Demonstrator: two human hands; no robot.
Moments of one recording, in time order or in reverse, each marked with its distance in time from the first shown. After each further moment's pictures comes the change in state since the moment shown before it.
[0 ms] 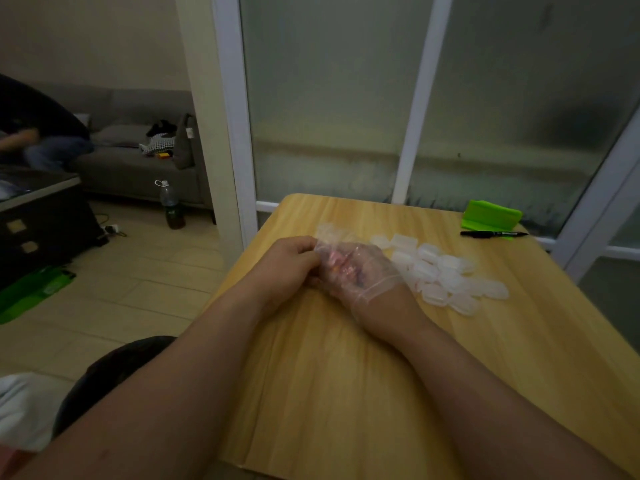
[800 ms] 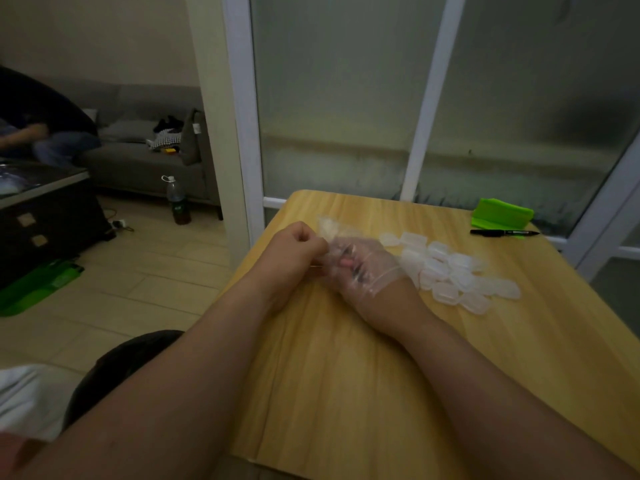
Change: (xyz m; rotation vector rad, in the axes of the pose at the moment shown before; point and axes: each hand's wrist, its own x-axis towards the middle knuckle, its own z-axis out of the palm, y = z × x) left_hand 0.004 -0.002 -0.004 -0.198 0.126 -0.038; right_hand 0.017 0.020 0.014 -0.185 -0.012 -0.078
